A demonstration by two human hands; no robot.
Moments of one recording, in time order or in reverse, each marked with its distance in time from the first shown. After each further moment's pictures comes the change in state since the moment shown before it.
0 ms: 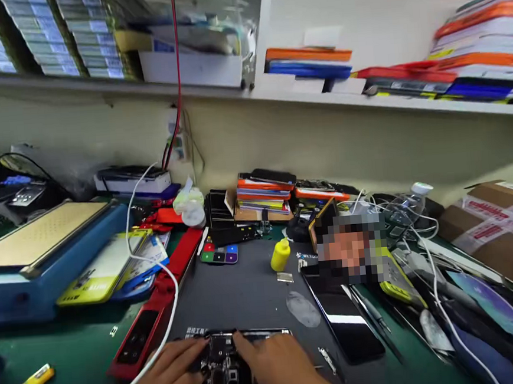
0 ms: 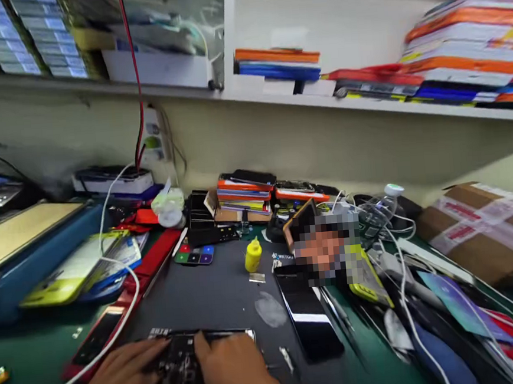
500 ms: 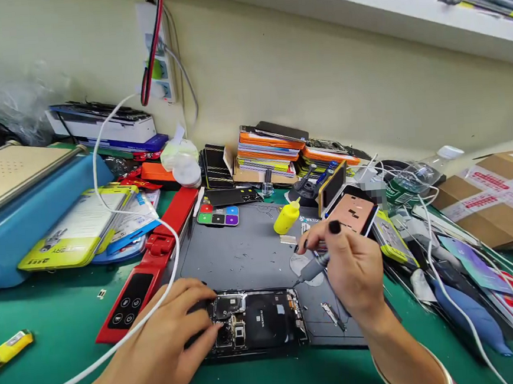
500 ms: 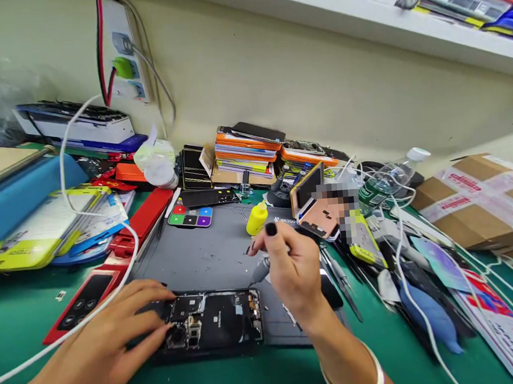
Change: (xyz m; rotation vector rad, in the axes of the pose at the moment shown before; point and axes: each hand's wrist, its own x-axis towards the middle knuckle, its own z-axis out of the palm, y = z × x) left_hand 0.033 0.008 -0.021 -0.111 -0.139 -0.169; right_hand 0.023 0.032 -0.068 0.608 0.817 0.114
